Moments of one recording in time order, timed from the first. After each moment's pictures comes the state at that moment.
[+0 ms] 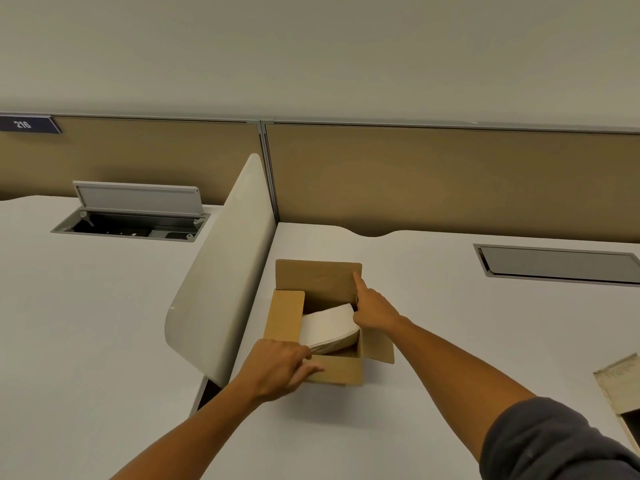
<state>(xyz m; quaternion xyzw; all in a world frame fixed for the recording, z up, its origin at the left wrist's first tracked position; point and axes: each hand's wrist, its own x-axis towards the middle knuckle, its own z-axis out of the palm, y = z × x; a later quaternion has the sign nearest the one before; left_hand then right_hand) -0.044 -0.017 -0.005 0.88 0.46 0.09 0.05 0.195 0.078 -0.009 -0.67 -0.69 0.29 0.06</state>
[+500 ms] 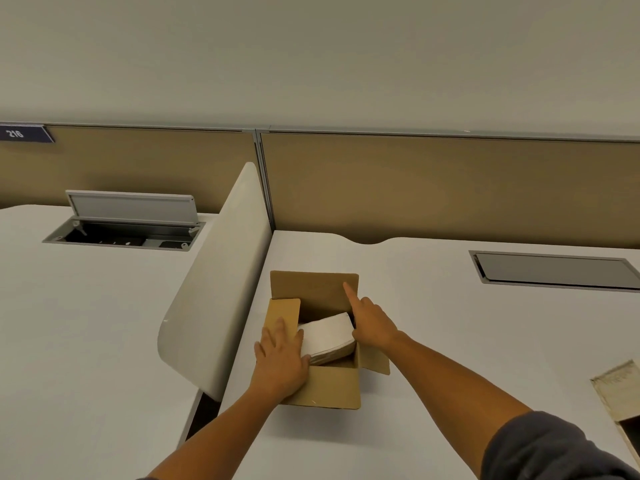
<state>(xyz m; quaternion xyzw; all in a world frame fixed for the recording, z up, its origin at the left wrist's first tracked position) -0.015 0.013 -0.054 0.71 0.68 -0.04 0.16 0.194 0.068 -0.014 -0.66 -0.72 0.21 0.03</state>
